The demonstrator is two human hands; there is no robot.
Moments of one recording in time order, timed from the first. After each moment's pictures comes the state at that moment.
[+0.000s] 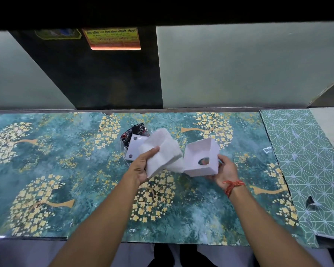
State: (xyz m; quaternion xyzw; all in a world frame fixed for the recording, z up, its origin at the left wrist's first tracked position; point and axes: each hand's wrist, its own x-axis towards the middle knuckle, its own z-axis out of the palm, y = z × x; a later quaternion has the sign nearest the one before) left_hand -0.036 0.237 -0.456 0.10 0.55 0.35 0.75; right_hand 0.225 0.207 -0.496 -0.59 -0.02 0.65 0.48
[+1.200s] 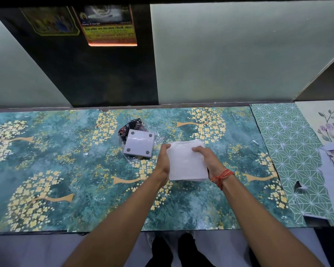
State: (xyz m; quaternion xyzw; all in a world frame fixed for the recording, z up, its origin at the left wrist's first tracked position) left_hand 0.033 0.198 -0.455 0.23 0.60 0.31 0.71; right_hand 0.185 0.188 -0.453 -0.65 -0.25 0.62 0.35
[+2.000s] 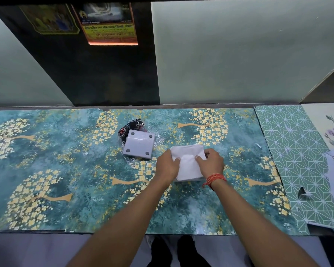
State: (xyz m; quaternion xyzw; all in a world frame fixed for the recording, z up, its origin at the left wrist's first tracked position) left_hand 0.043 0.204 -0.489 0.56 0.70 0.20 0.40; right_hand 0.190 0.191 -0.481 -0.81 -0.43 0.31 0.25
